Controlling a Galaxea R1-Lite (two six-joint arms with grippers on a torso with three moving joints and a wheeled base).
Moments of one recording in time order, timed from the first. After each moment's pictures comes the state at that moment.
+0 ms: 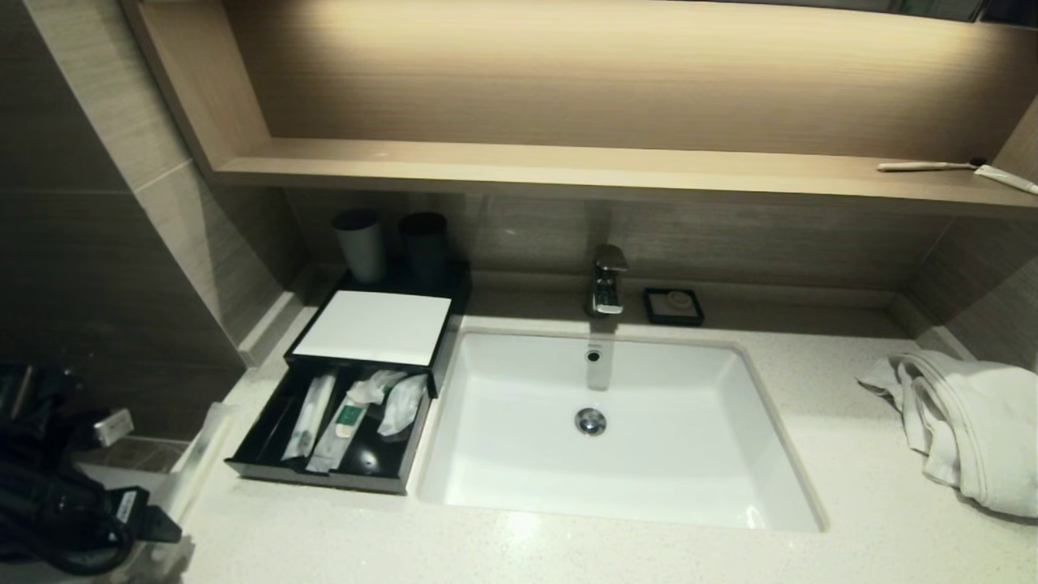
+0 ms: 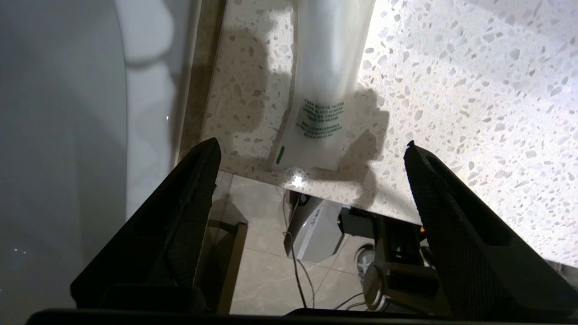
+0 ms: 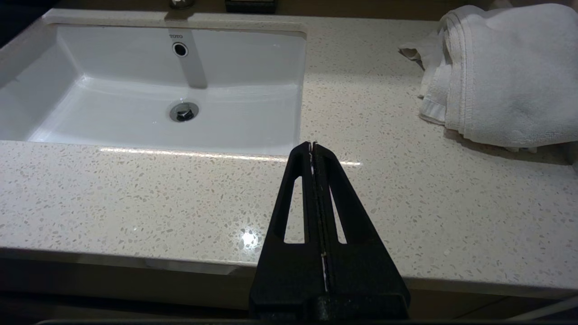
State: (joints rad) left arm 0.39 1.67 -0.70 0.25 -0.11 0.19; right arm 0.00 0.00 0.00 0.00 0.00 0.00
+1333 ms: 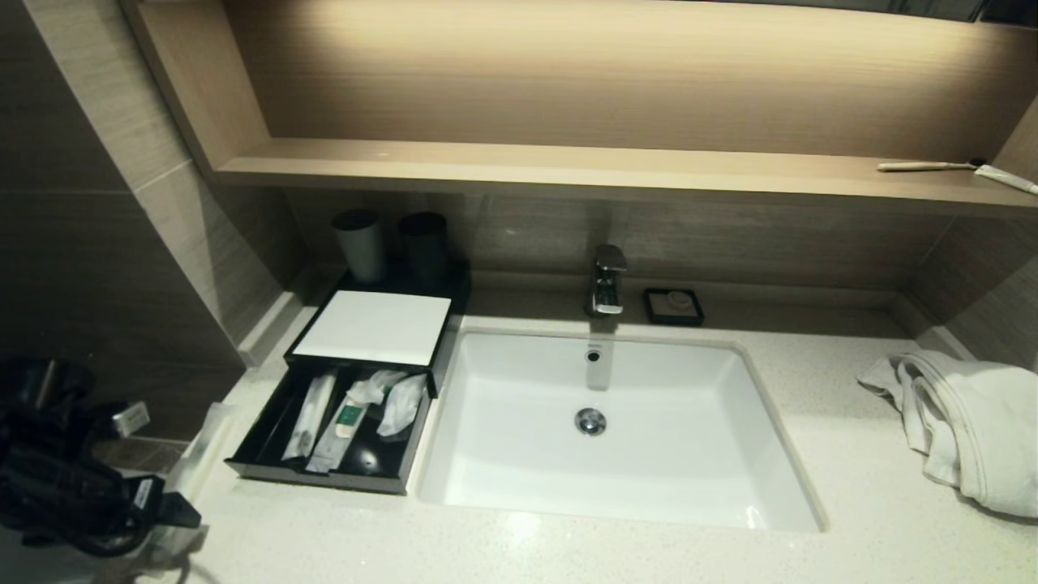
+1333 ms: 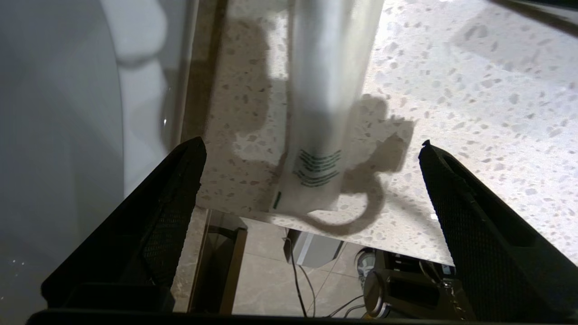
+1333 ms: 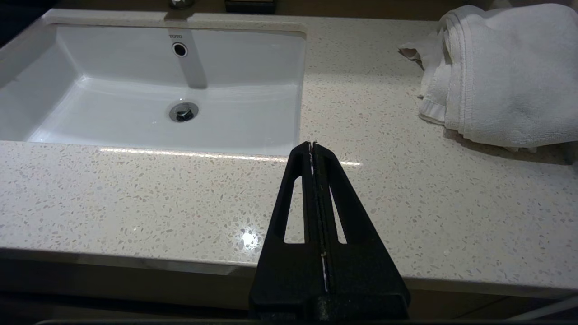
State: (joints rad) left arm 0.38 1.75 -0.75 0.22 -0.12 0.19; right arm 0.00 0.00 0.00 0.00 0.00 0.00
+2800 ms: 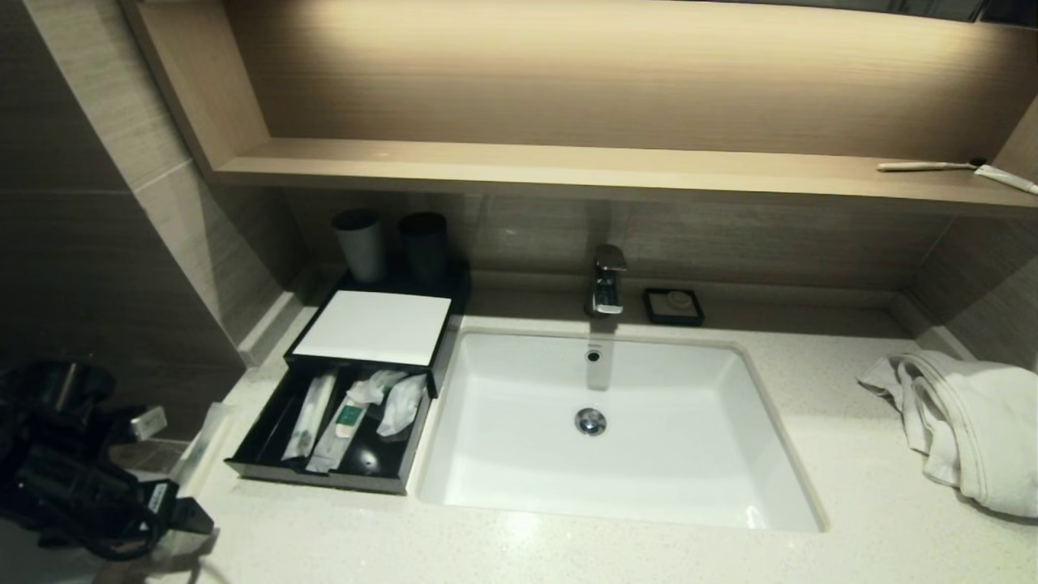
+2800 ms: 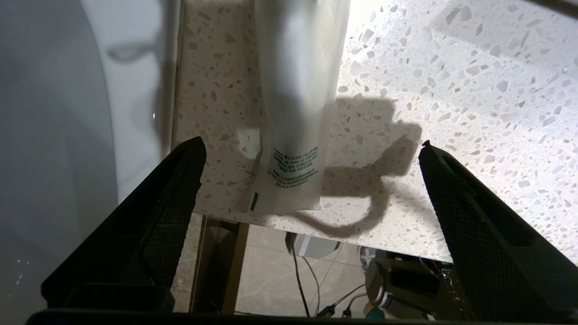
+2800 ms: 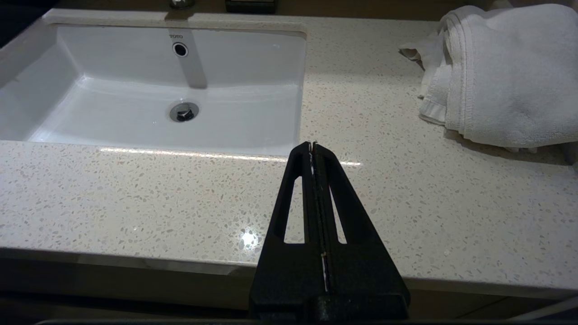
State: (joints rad) left arm 0.34 1.77 -0.74 0.22 -0.12 0.19; right arm 0.00 0.00 0.00 0.00 0.00 0.00
